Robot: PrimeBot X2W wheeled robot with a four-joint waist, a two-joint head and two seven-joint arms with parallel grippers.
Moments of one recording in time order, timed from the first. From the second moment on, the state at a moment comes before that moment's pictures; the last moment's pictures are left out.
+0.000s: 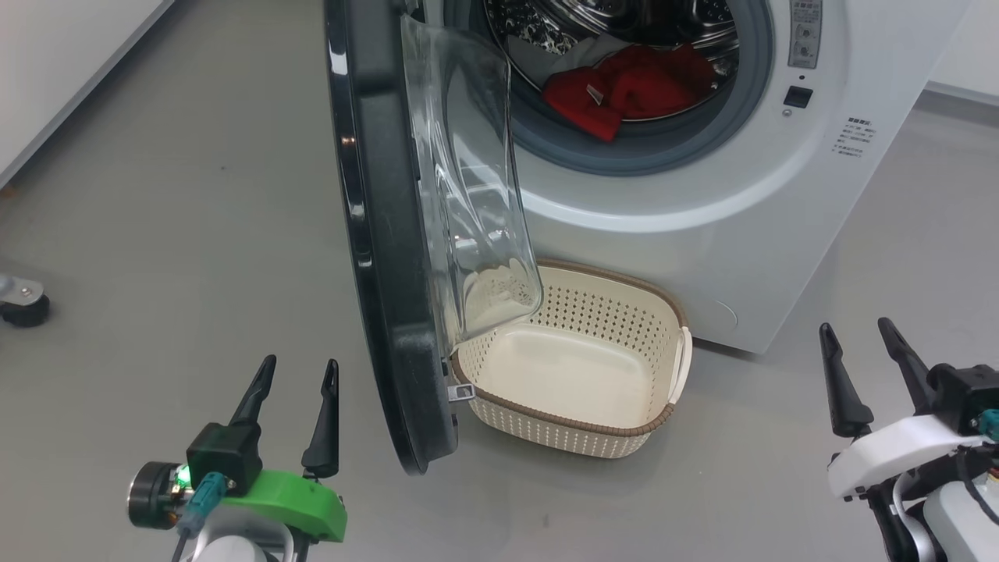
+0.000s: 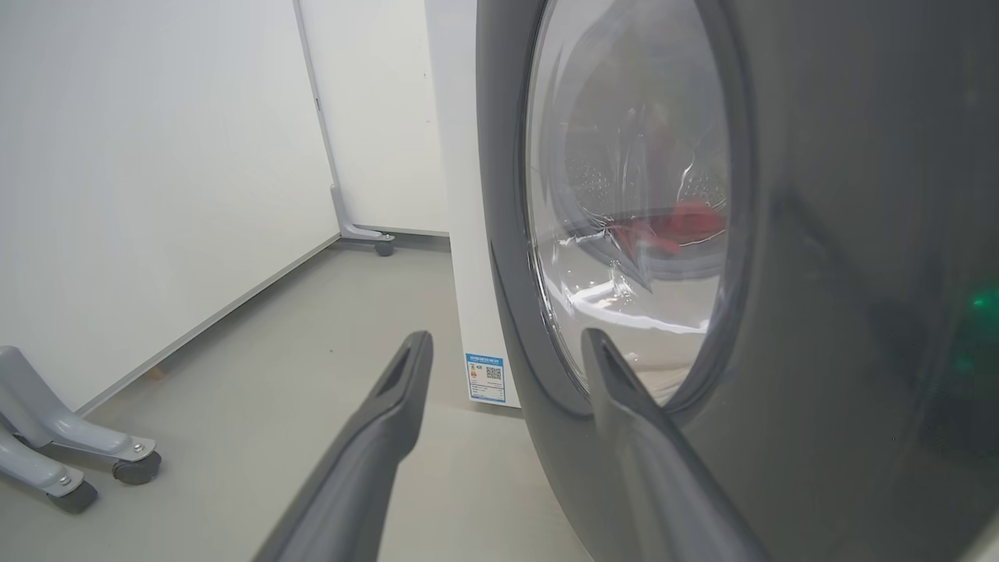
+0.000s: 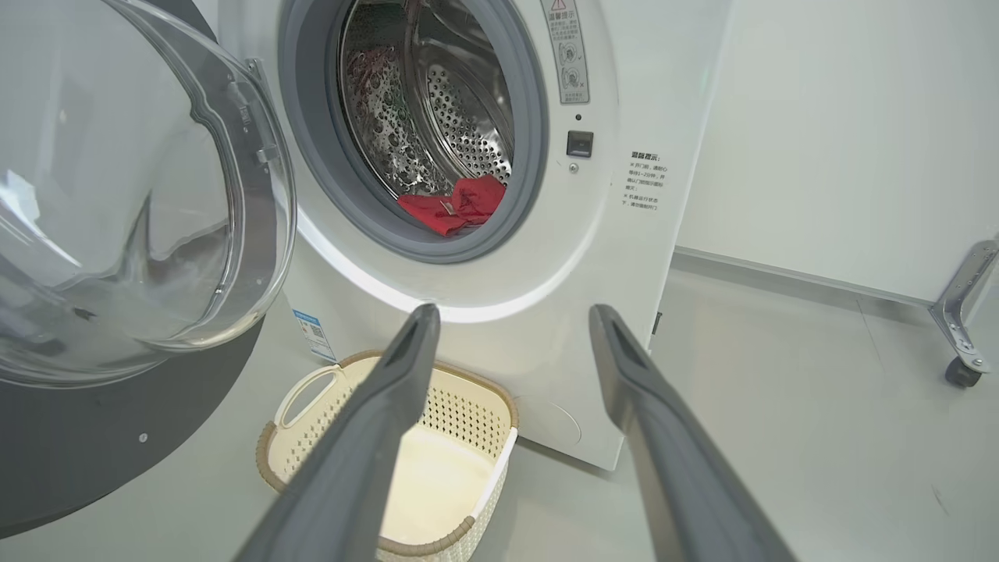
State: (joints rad) left arm -0.11 0.04 -0.21 0.29 -0.28 0.00 -0.25; right arm -0.10 -0.43 0.38 0.25 0.64 -0.12 -0.26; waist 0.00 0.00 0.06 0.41
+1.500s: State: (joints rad) left arm -0.10 0.04 -0.17 0.31 -0.26 -0.01 -0.25; right arm 0.11 -0.15 0.23 0.13 0.30 -0.13 -0.26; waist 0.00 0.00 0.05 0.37
